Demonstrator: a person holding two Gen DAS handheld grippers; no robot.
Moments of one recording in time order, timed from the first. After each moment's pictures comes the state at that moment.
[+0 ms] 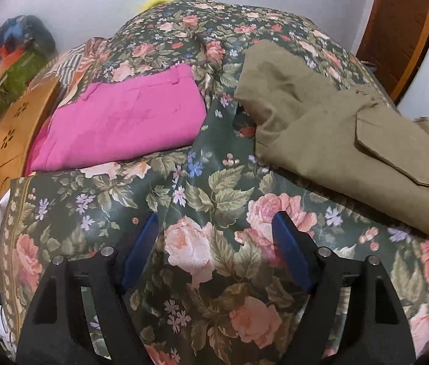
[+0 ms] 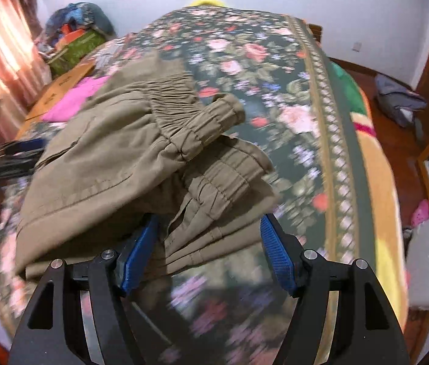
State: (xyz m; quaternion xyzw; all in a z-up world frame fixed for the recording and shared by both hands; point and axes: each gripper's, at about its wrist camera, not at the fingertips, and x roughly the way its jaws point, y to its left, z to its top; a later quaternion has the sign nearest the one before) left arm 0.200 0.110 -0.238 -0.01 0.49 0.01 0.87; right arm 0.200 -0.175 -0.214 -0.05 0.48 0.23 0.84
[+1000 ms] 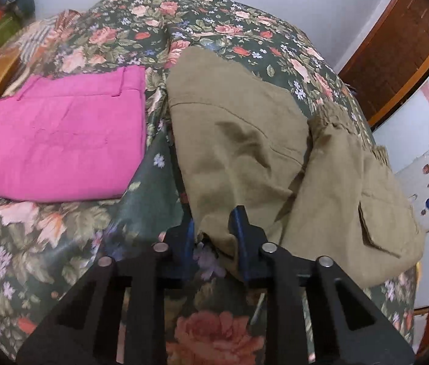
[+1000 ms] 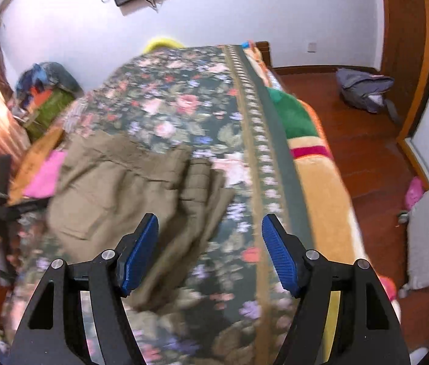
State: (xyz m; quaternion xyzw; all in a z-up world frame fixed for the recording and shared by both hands) left arm 0.281 0.096 -0.258 -0.12 0.51 -0.05 0.85; right arm 0.239 -0.235 -0.179 0.06 0.44 0.18 0.88
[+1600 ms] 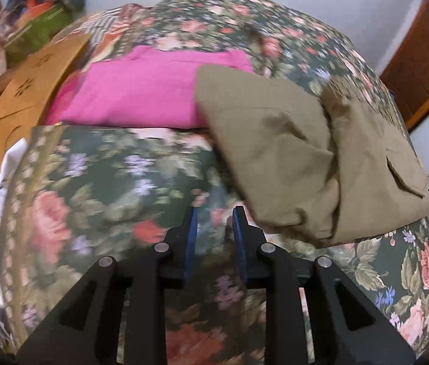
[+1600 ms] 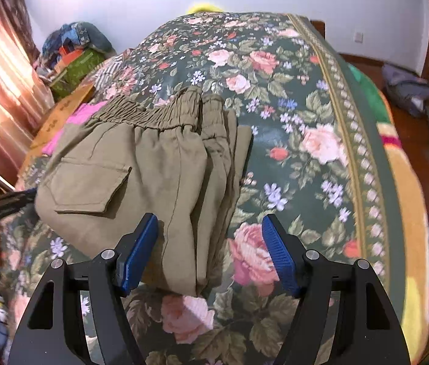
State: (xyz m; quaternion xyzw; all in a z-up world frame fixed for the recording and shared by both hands) left arm 0.181 0.173 -0.235 -0.10 0.51 0.06 0.85; right arm 0.243 -0.148 -0.217 0.00 0.48 0.25 0.84
